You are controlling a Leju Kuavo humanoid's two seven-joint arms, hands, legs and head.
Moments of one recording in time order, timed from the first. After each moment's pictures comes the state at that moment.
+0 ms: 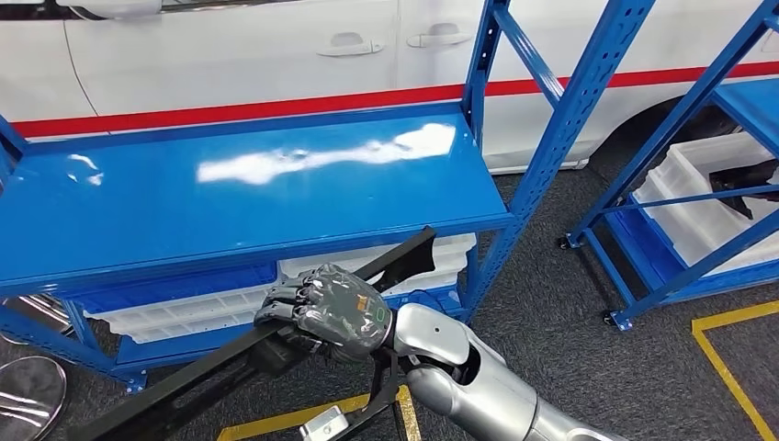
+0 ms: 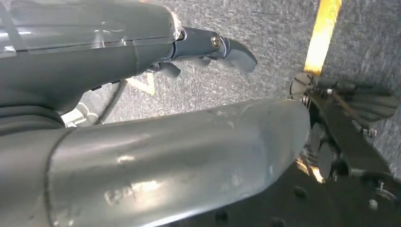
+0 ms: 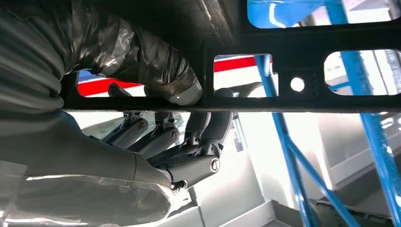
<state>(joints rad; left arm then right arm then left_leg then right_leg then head) 0.04 -0.32 1.27 -0.57 -0.94 -0.50 0.03 -0.29 -0.02 0.66 -1.77 0.96 -0.14 -0.32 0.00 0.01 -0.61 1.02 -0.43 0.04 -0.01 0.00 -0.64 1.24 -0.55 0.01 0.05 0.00</state>
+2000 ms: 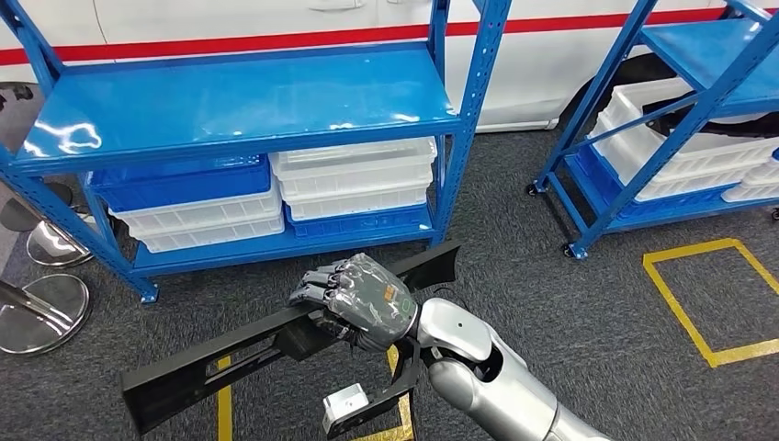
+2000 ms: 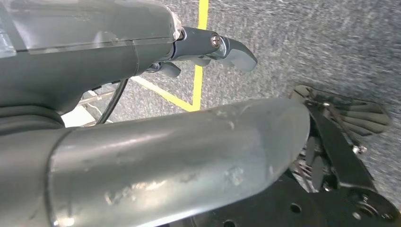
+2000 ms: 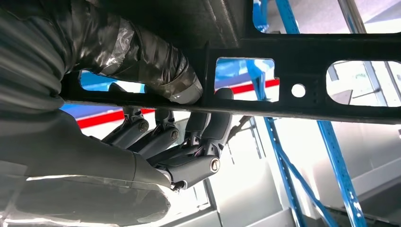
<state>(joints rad) 0.19 -0.35 0.96 -0.78 -0.55 -0.53 0.25 -0.24 -0.05 0.56 -1.80 0.96 -0.10 -0.29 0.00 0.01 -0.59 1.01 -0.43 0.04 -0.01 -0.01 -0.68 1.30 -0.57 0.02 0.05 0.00</state>
